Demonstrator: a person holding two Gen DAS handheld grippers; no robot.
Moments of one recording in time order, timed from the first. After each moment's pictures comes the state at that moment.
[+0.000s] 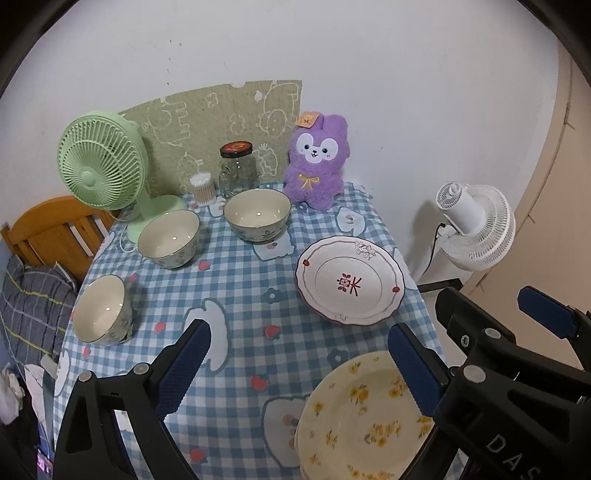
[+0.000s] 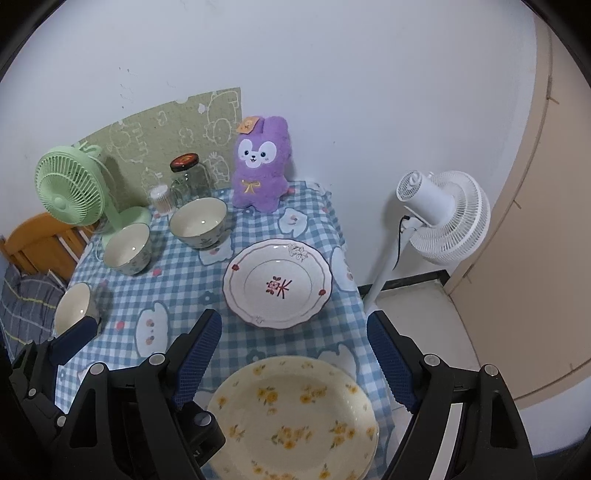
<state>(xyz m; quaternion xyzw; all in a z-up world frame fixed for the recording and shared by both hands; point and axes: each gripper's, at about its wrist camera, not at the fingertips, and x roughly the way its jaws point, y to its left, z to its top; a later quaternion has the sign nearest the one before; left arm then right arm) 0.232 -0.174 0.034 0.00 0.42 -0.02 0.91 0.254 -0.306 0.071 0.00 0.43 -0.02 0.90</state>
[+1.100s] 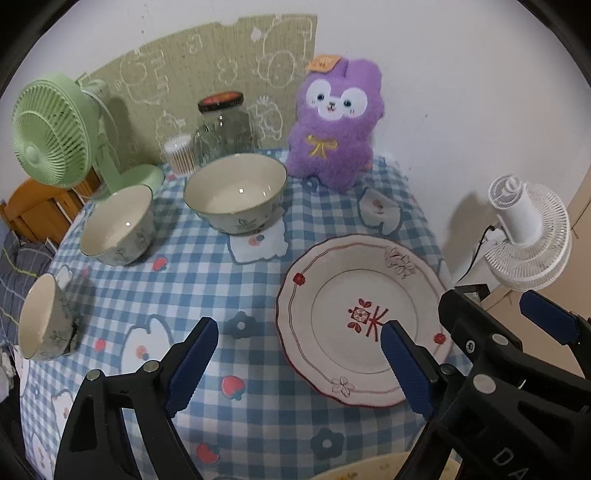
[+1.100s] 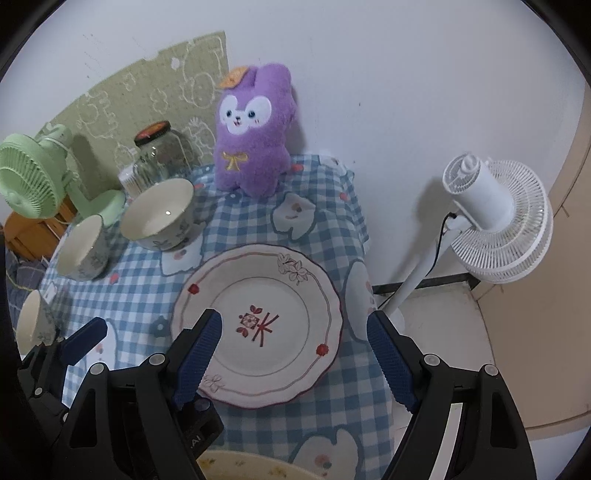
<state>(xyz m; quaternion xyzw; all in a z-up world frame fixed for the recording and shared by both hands) 0.355 -0.206 -0.058 -0.02 0.47 0.03 0.88 0.390 -0.345 -0.033 0.00 0.47 0.02 0.88</state>
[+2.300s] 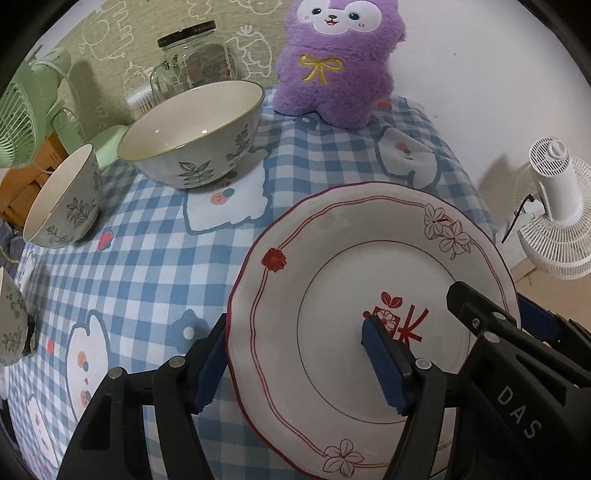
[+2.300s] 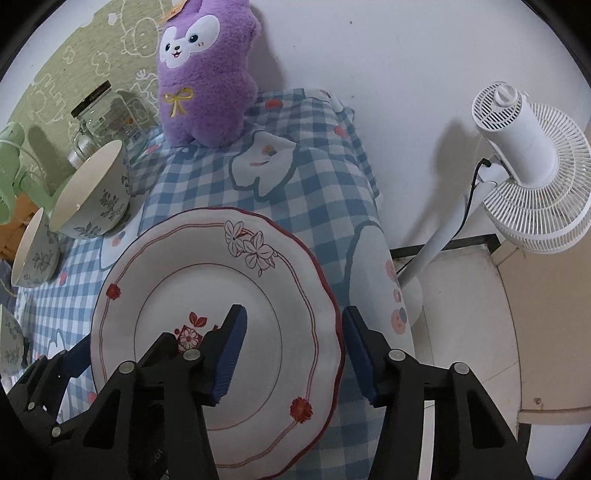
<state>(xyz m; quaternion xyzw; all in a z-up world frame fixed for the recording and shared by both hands) 0.409 -0.223 -0.134 -0.01 0.53 0.05 0.85 0.449 -0.369 -0.127 0.04 0.54 0.02 0.84</state>
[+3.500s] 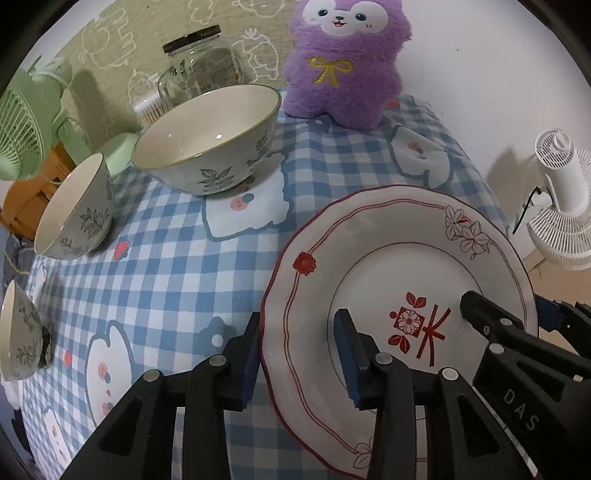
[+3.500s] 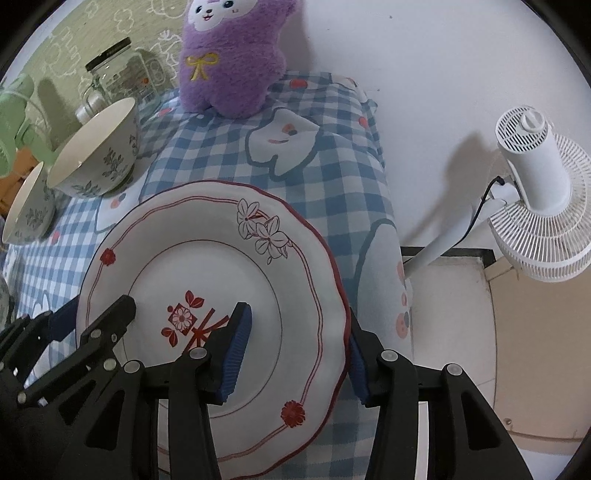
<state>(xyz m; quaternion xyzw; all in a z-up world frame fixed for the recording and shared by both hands) 0.412 -0.208 -0.132 0.01 0.54 0.05 0.84 0.451 -0.357 -0.129 -0.04 0.56 0.05 0.82</state>
